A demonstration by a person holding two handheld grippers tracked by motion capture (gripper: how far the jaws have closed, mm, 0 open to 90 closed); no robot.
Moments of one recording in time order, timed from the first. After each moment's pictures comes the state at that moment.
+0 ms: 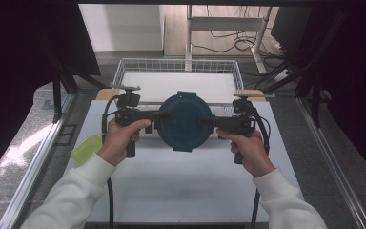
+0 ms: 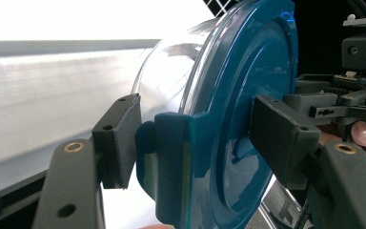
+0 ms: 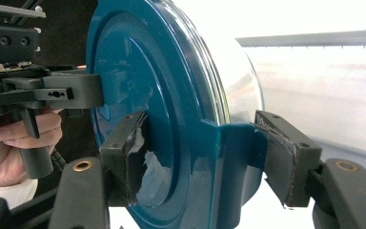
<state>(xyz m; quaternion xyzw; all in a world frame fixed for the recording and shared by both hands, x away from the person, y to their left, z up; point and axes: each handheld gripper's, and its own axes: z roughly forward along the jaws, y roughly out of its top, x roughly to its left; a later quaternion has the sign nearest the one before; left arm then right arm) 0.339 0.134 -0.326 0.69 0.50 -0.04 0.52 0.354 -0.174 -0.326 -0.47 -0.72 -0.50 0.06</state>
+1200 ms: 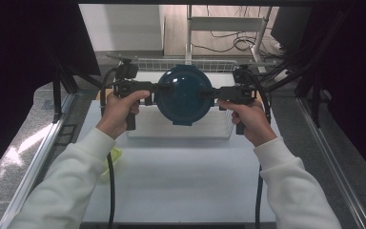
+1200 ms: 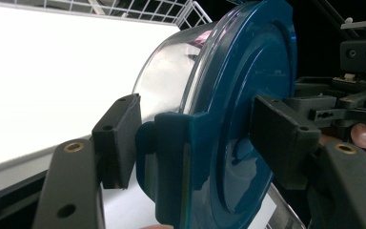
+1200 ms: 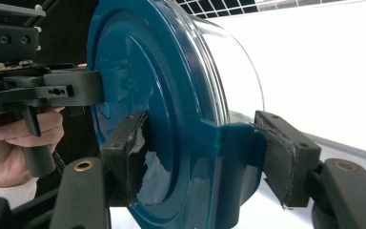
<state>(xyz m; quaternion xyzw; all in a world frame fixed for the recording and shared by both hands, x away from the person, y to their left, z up) 0.383 0.139 -0.282 0.68 0.50 -0.02 0.54 0.403 -0.168 -0.277 -0.46 -0.73 -0.51 0.05</state>
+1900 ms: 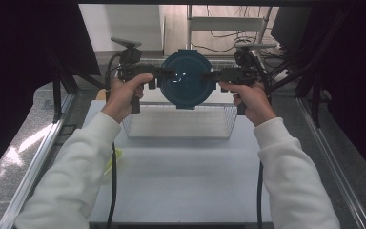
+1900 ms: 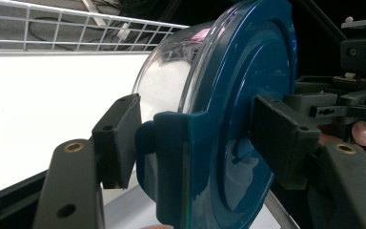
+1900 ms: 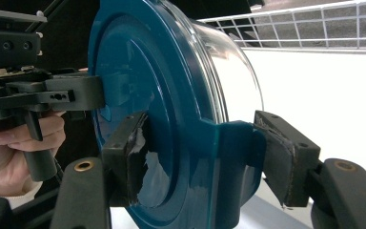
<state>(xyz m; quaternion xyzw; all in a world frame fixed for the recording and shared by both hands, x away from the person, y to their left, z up) 0.424 0.139 -0.272 0.67 0.50 -0.02 0.55 0.447 -0.169 -0.259 -0.45 -0.73 -0.51 0.04</state>
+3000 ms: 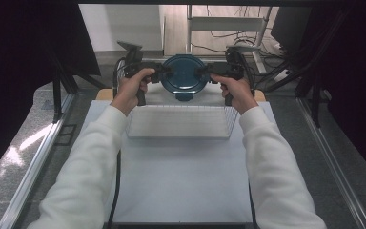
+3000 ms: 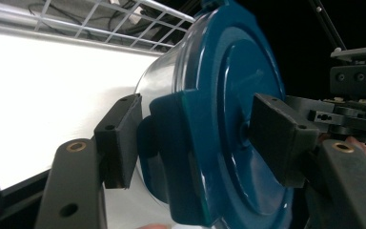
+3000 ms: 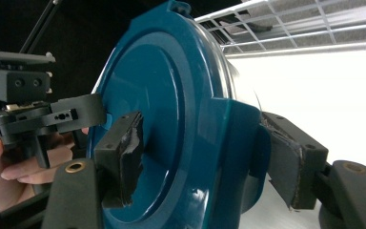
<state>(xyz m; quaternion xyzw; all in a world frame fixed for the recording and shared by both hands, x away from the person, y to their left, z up) 0.489 0.150 -0.320 0.62 0.57 -0.09 0.54 0.518 -0.158 -0.304 -0.53 -0.68 -0.49 0.11</state>
